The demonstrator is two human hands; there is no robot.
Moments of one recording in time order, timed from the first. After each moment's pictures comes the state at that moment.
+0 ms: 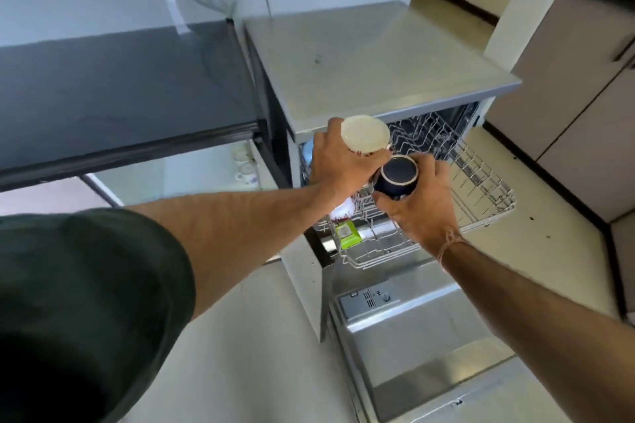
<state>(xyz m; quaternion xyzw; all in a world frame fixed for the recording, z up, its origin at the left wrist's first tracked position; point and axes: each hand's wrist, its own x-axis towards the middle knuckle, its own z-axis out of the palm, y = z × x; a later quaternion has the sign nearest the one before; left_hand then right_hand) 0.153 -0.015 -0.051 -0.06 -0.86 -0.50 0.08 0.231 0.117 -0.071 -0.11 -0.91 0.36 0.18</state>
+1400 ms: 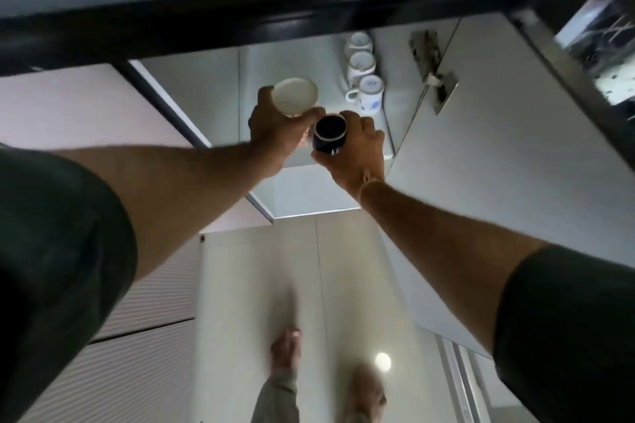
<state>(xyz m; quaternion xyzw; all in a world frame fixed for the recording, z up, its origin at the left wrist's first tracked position) -0.038 -0.357 -0.308 0.21 -0.85 -0.49 0.05 -0.008 -0.225 -0.340 -0.04 -0.93 0.37 0.01</state>
